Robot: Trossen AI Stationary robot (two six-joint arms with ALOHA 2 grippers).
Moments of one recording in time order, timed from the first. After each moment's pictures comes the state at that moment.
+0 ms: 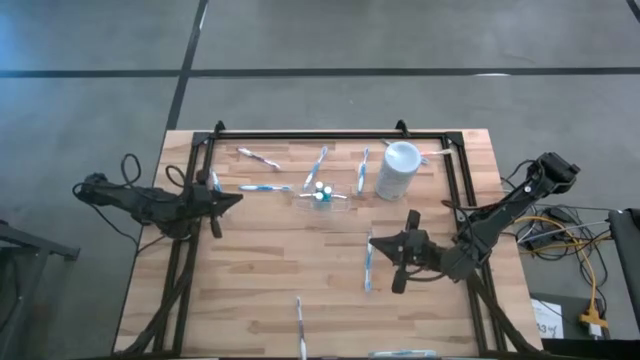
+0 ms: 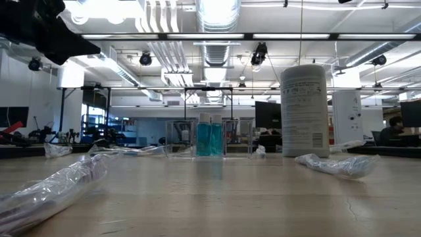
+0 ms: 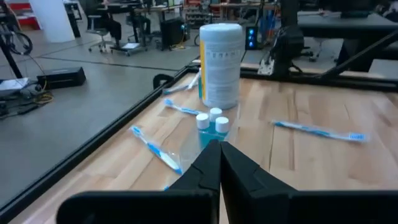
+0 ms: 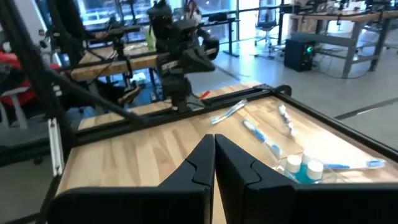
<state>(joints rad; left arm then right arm) -0.34 0.24 0.33 -0.37 -0.69 -0.14 0.66 1.23 0.79 0.24 0.97 0.33</state>
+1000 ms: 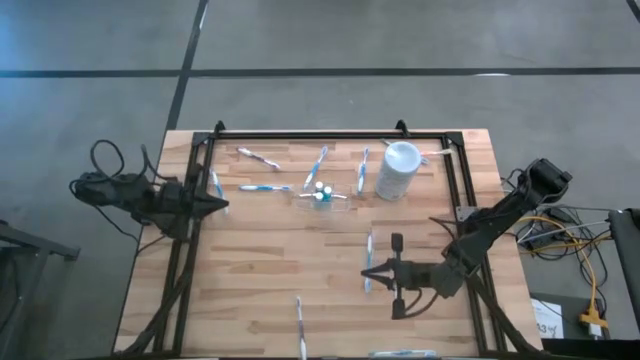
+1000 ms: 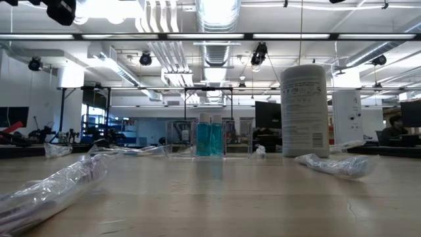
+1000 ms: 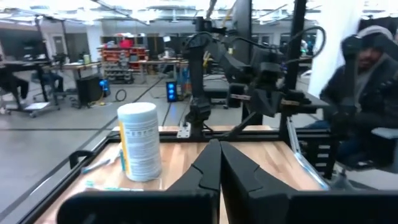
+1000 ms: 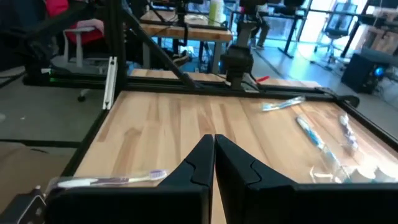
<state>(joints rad) -0.34 0.24 0.52 -0.27 -0.34 0.00 0.71 1.39 0.76 0.38 0.75 0.12</state>
